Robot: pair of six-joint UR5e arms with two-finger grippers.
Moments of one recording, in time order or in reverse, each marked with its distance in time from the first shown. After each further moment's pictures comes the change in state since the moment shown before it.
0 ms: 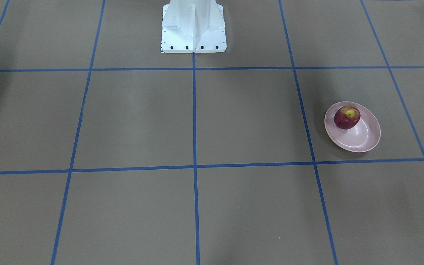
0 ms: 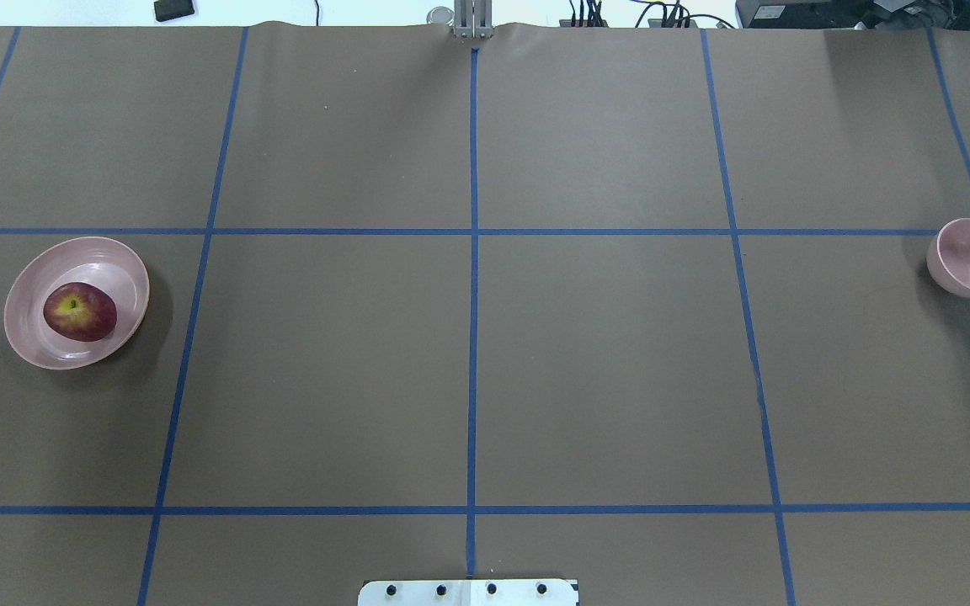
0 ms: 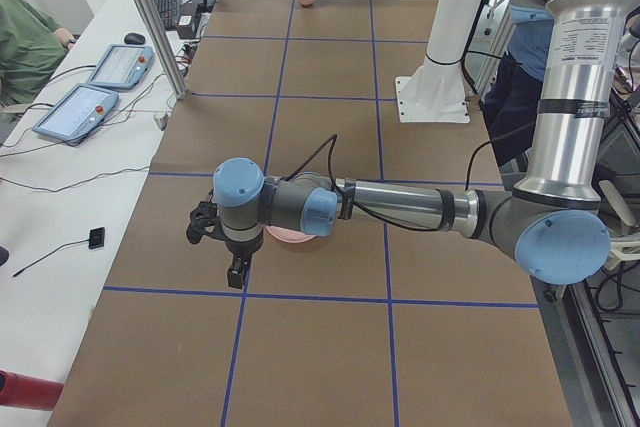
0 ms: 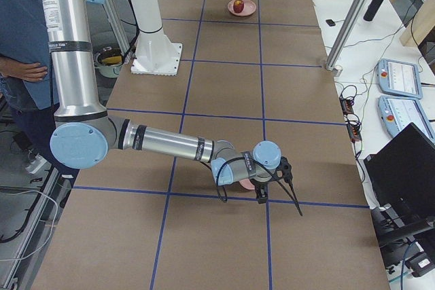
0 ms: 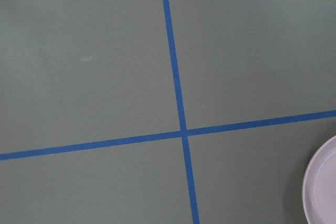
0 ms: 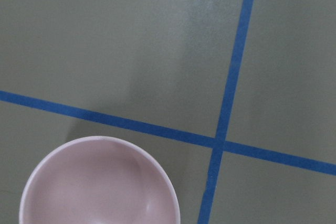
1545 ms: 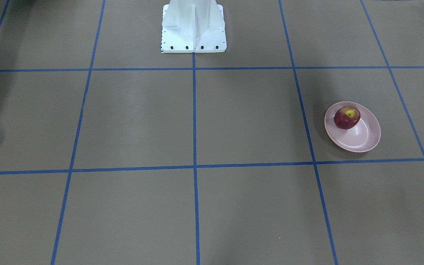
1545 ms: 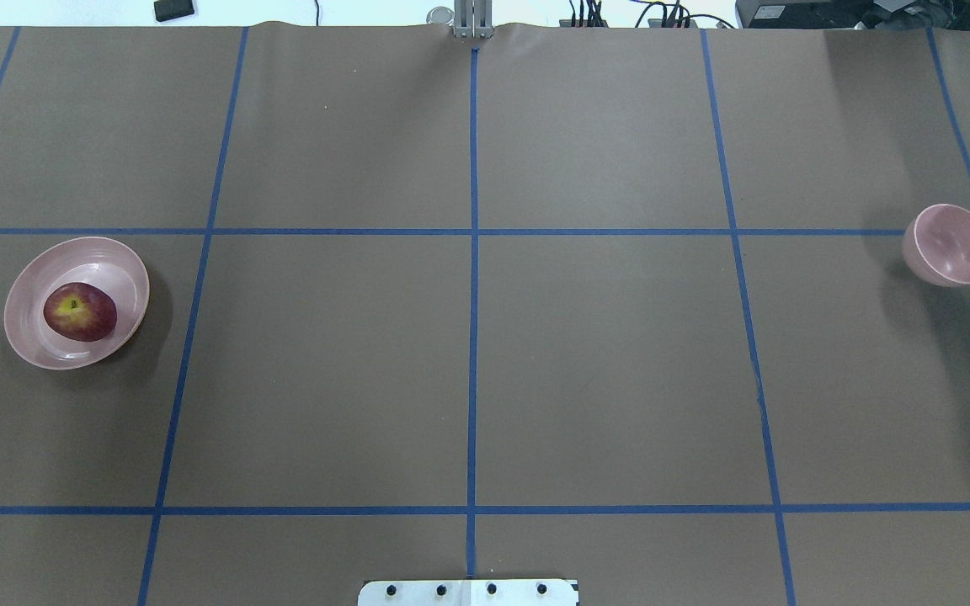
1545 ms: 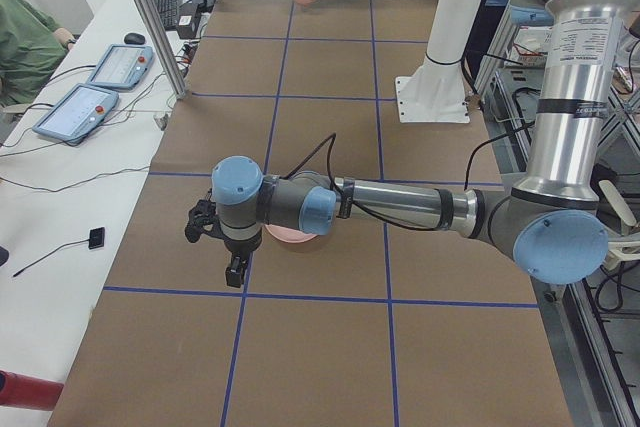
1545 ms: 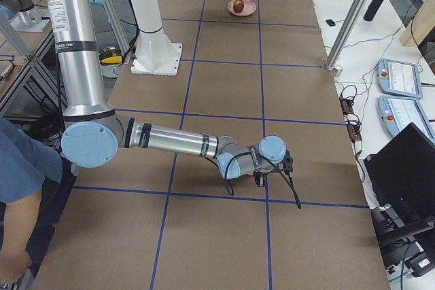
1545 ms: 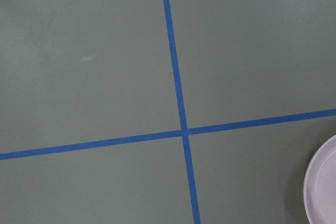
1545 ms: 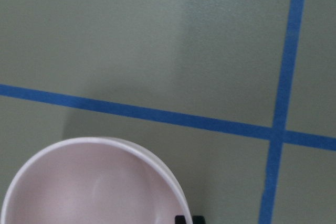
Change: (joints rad) left arm 0.001 -0.007 0.000 0.001 0.003 0.002; right arm -0.023 0.055 0.010 -0.004 0.146 0.162
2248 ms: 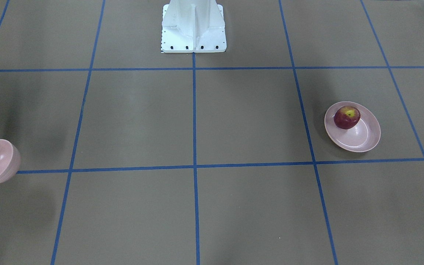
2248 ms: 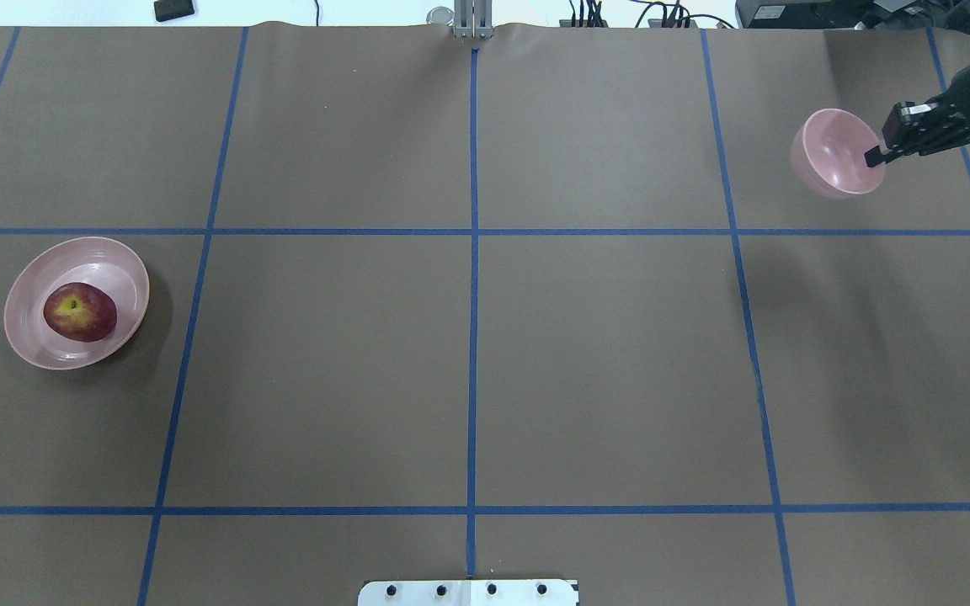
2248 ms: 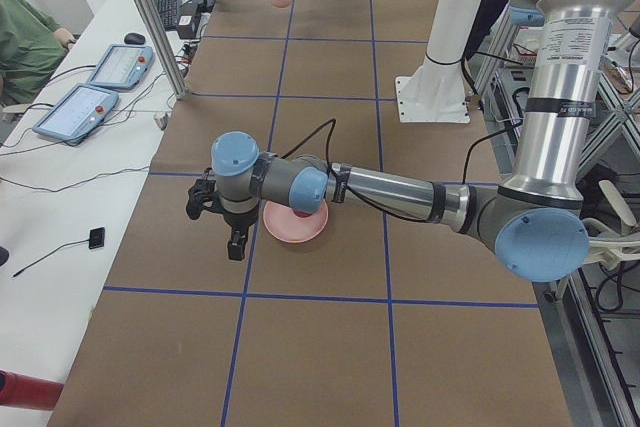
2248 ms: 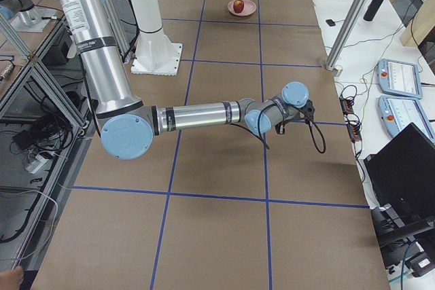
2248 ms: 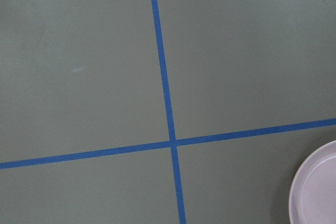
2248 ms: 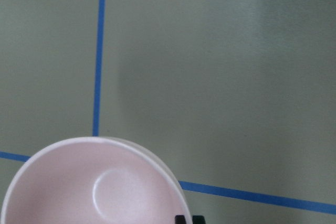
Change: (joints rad) left arm 0.115 -0.028 -0.073 0.000 0.006 -0.269; right arm -0.102 0.179 0.144 -0.005 0.026 0.413
